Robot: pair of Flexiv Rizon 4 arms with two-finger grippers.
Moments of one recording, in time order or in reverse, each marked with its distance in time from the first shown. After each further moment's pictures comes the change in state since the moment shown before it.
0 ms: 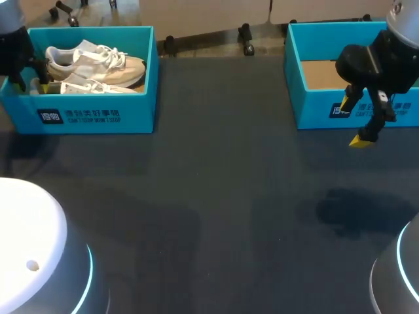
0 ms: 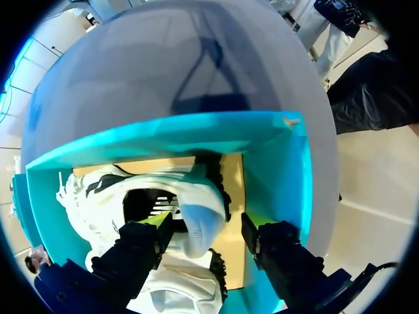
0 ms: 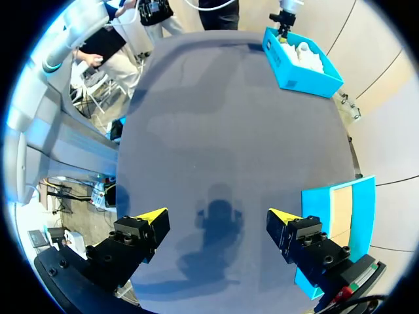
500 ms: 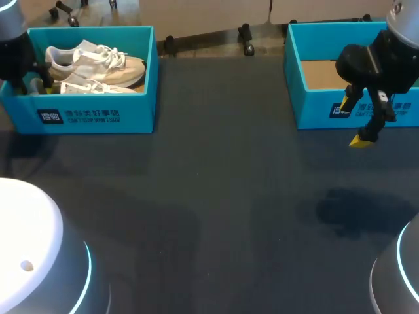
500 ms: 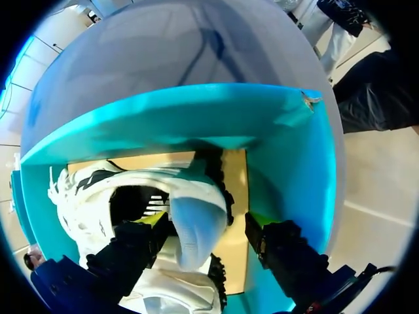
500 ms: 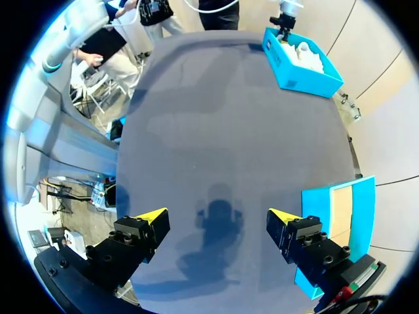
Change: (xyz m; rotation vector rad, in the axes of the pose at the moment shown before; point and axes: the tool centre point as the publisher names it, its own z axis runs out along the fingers) left arm 0.002 0.004 0.018 -0.007 -0.007 -0.012; right arm 0.000 0.000 0.000 0.000 0.000 0.000
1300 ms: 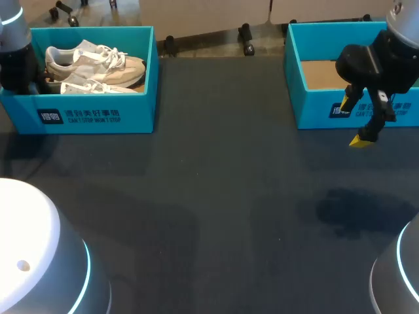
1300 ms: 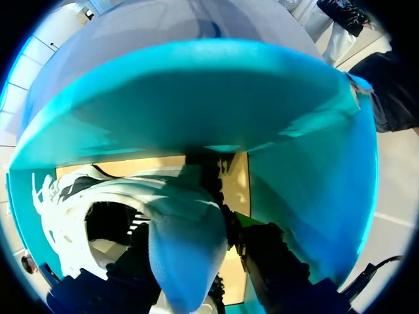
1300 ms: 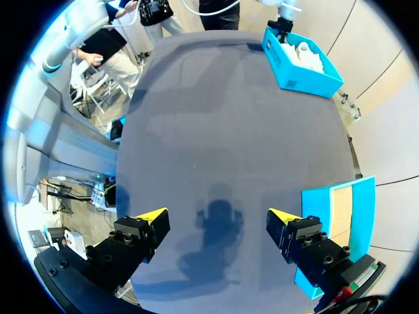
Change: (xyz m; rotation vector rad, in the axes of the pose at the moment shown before) left arm 0.004 -0.005 0.026 0.003 0.029 0.005; right arm 0.000 0.000 0.000 0.000 0.000 0.000
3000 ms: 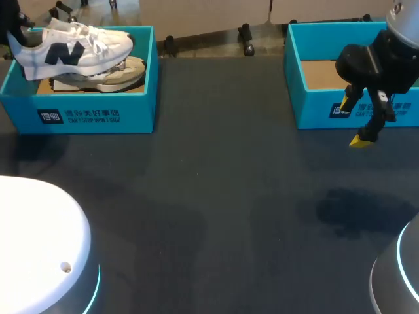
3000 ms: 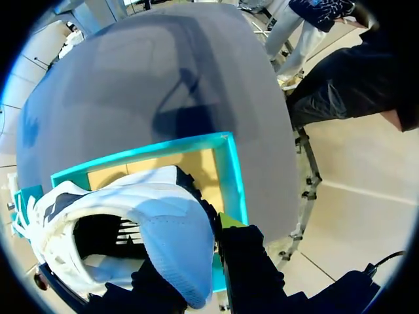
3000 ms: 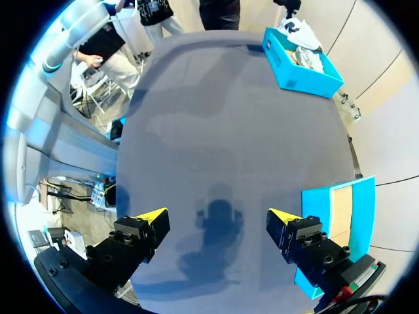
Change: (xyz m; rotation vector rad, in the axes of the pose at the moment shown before) left arm 0.004 0.007 -0.164 -0.044 0.091 0.104; right arm 0.000 0.000 0.000 0.000 0.000 0.000
